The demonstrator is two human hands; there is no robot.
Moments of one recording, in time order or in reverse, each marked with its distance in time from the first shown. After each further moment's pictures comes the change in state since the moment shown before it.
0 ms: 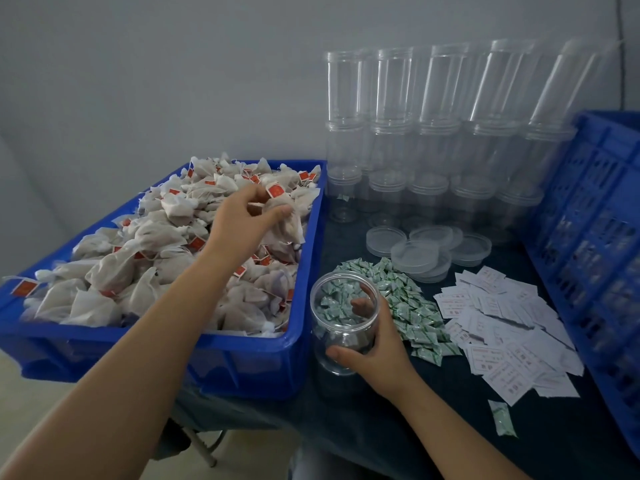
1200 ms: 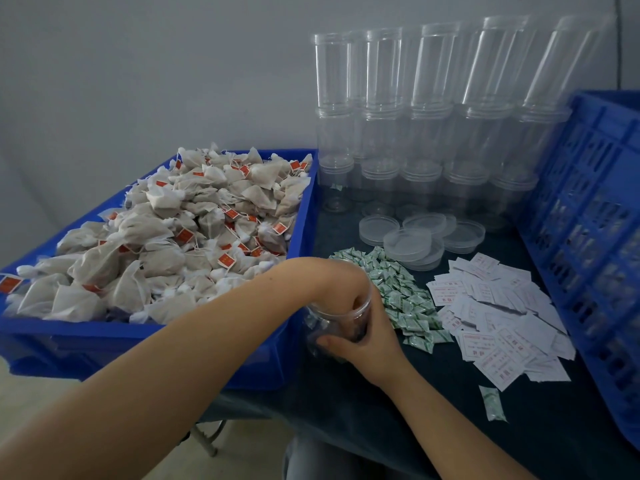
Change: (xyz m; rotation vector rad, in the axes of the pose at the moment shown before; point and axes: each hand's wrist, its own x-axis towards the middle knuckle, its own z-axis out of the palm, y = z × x) left_hand -0.042 0.060 0.094 0.861 -1.214 0.227; right_hand 0.003 0.005 0.001 0.048 0.016 -0.005
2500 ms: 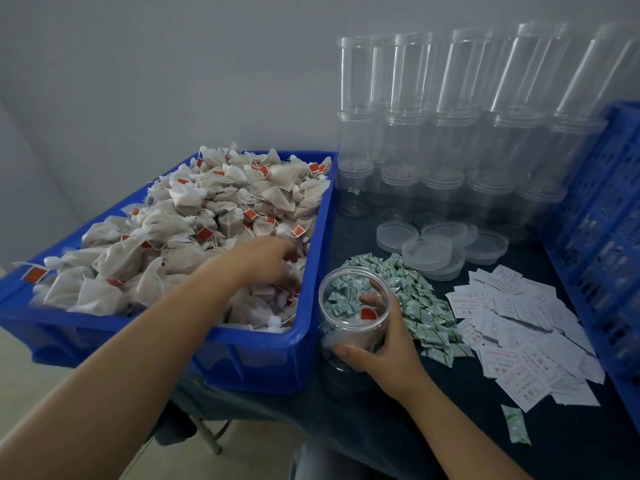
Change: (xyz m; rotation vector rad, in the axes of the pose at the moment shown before) left_hand -0.036 -0.116 0.024 -0.251 0.321 -0.349; right_hand -0.006 -0.011 -0.001 -0.021 -0.027 0.015
